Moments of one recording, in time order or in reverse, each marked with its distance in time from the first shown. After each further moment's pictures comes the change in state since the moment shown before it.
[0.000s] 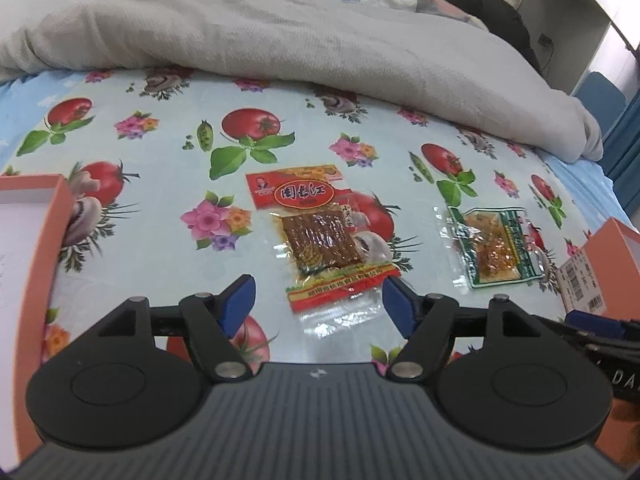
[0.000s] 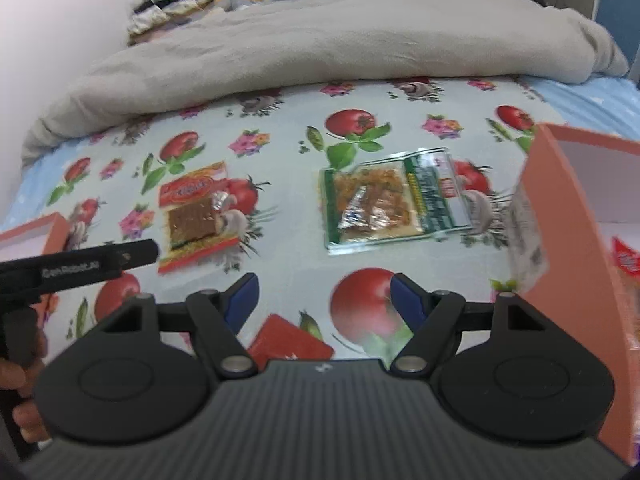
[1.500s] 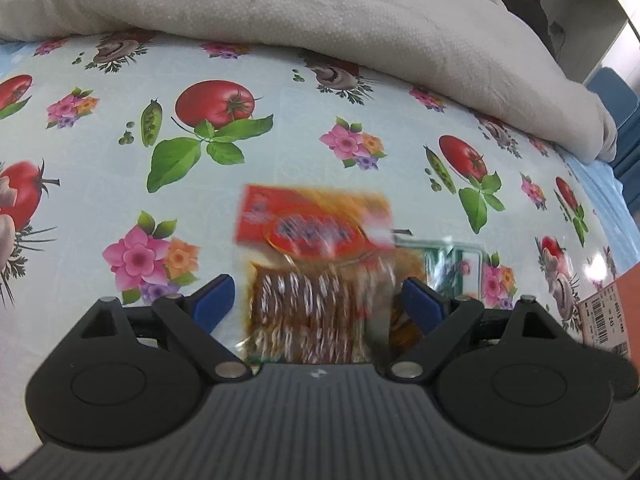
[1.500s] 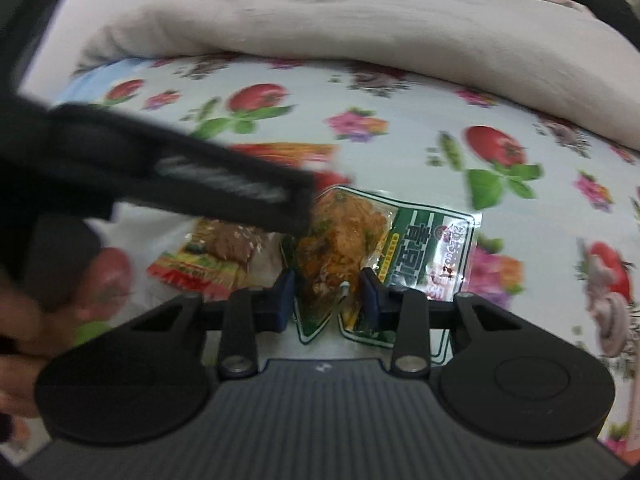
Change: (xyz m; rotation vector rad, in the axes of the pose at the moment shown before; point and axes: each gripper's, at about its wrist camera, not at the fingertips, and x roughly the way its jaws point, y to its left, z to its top) left arm 0.089 -0.003 0.041 -0.048 0.087 -0.036; right arm 0.097 0.068 0.006 -0.343 0.028 0.165
